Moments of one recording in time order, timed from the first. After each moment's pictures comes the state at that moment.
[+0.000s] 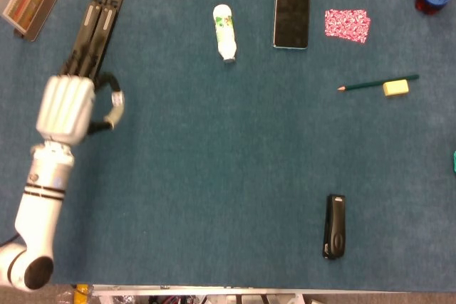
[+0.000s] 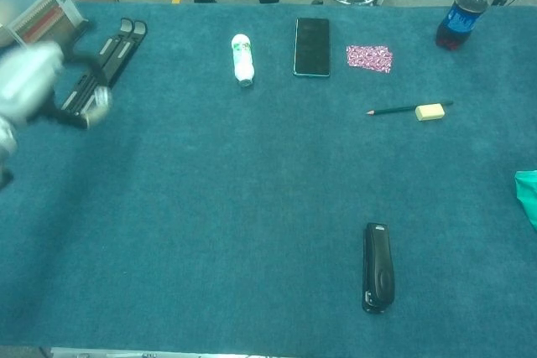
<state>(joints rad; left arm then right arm) -0.40 -1.48 -0.16 -1.55 1.36 1.33 0.15 0.19 -1.20 0.13 -1.39 -1.34 1.31 0.09</state>
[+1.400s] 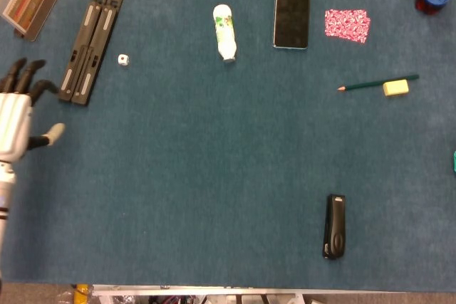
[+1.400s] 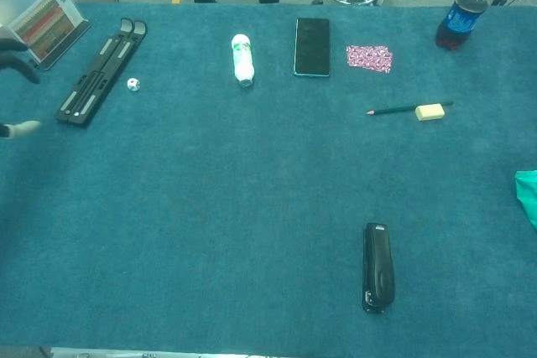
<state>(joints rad) -0.27 -1.38 -0.06 -1.36 1.42 1.37 0.01 0.17 -1.15 0.12 -1.50 -1.37 1.32 0.03</state>
